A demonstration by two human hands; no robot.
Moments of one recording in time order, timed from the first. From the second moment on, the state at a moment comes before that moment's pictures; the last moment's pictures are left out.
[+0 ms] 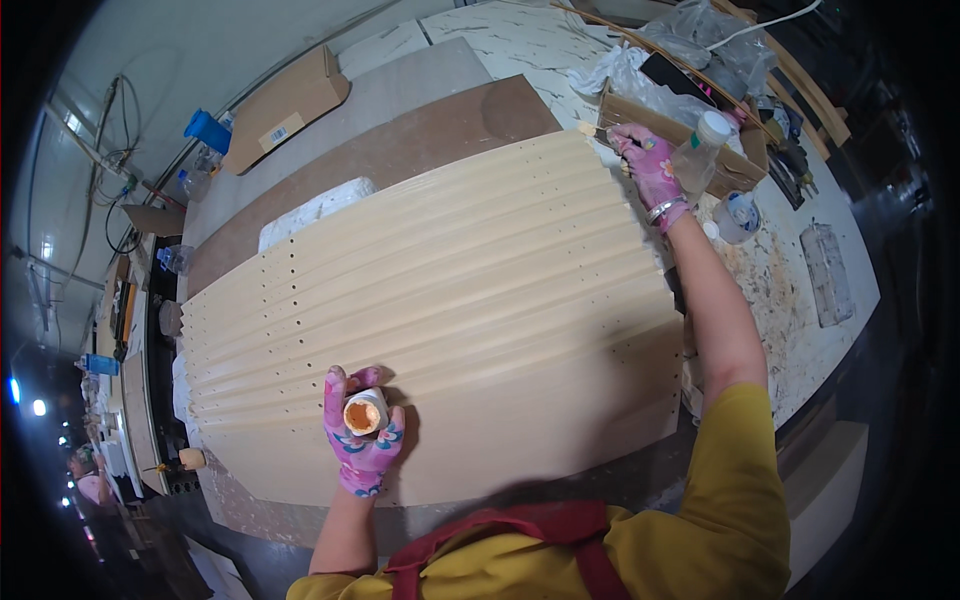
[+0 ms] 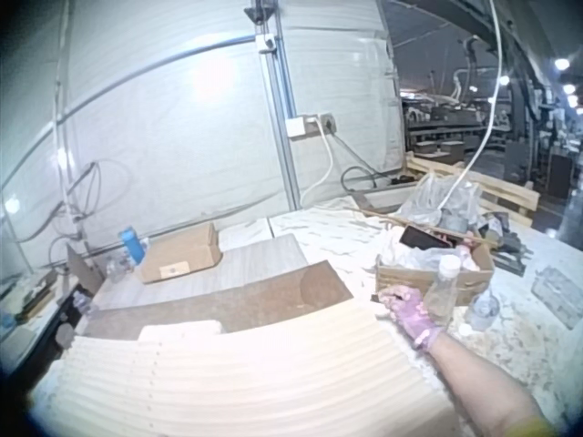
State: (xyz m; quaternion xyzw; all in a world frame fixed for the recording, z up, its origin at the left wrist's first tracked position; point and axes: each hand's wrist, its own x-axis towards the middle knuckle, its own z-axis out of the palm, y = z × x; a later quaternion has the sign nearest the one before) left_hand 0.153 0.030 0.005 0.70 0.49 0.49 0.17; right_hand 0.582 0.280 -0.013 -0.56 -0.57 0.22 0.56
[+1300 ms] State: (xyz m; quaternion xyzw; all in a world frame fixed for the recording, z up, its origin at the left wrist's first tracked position) left_hand 0.155 0.029 0.002 0.66 0.50 0.52 0.21; right_hand 0.594 0.178 -0.021 -0.52 -0.53 0.29 0.60
